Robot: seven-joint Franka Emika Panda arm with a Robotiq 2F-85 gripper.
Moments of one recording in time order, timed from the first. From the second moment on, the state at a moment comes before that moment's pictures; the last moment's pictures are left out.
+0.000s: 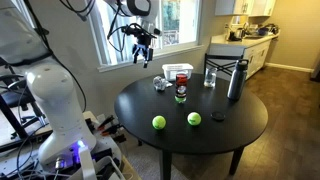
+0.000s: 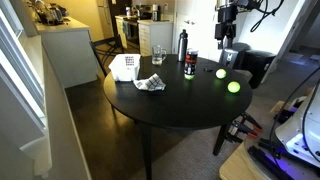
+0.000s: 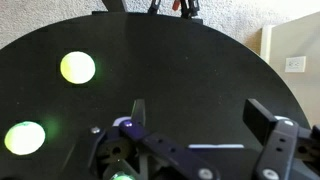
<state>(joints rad) 0.03 -0.29 0.00 -2.31 0.07 1.74 -0.03</state>
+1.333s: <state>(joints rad) 0.03 -0.29 0.00 -2.41 0.05 1.94 -0.07</state>
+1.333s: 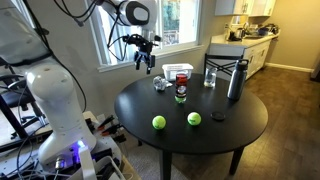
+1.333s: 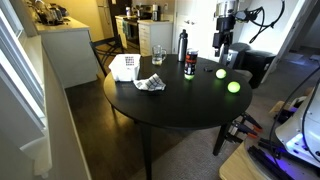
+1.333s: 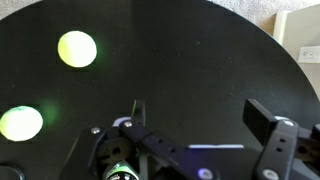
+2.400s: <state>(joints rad) -0.02 -0.30 -0.06 -2.77 -0.24 2.46 -0.21</state>
